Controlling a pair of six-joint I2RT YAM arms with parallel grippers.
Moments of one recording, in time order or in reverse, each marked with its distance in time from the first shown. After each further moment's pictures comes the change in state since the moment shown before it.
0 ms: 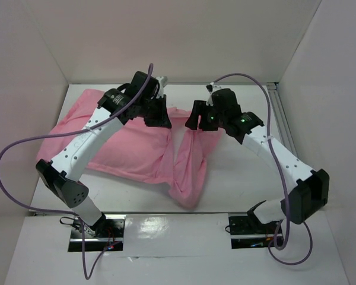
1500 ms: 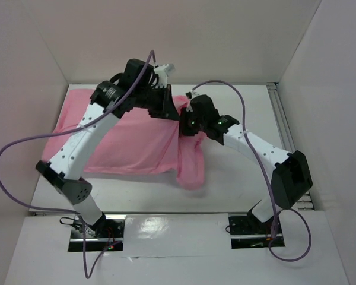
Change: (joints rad) left arm 0.016 0.015 0.191 -0.029 0.233 0.103; right arm 0.126 0.125 -0.031 0.161 -0.043 0.085
